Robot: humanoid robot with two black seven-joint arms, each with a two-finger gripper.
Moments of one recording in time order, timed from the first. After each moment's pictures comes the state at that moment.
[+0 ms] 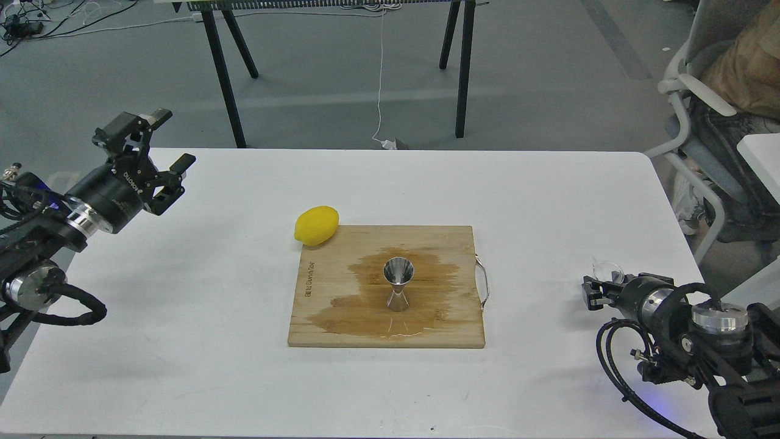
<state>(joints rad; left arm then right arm) -0.69 0.56 -0.49 -0.74 0.35 -0.49 -0.49 0.03 -0.38 1.30 1.28 0.62 -0.49 0.00</state>
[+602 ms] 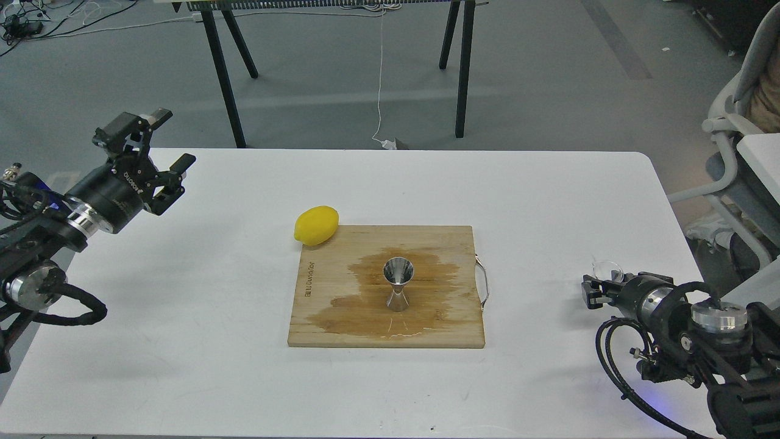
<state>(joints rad) -0.69 0.56 -0.49 -0.74 0.35 -0.49 -0.49 0.03 -0.38 1.30 1.27 0.62 -0.49 0.00</state>
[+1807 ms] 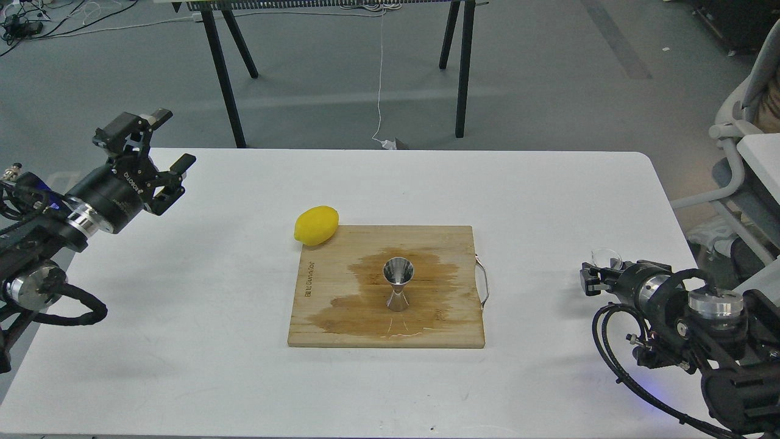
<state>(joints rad) -0.69 0.56 -0.49 -0.74 0.35 -0.49 -0.49 0.09 -0.37 1.30 1.24 0.62 -0.49 0.00</state>
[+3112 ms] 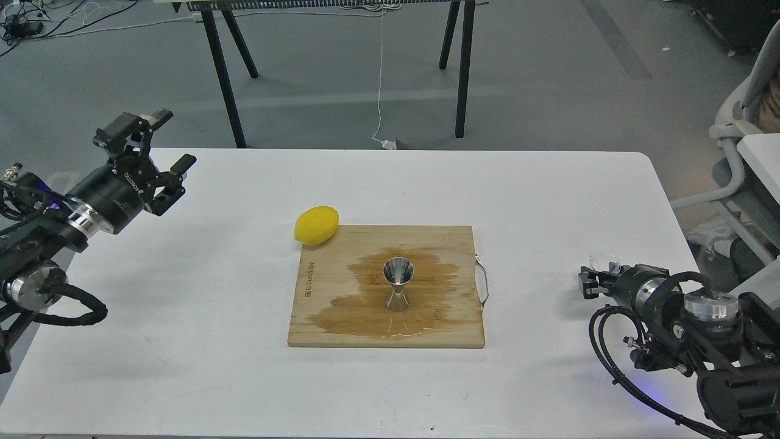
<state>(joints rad) -0.69 0.56 -0.49 -0.74 0.36 -0.49 -0.49 0.09 -0.35 1.30 1.22 0.62 -0.49 0.01</state>
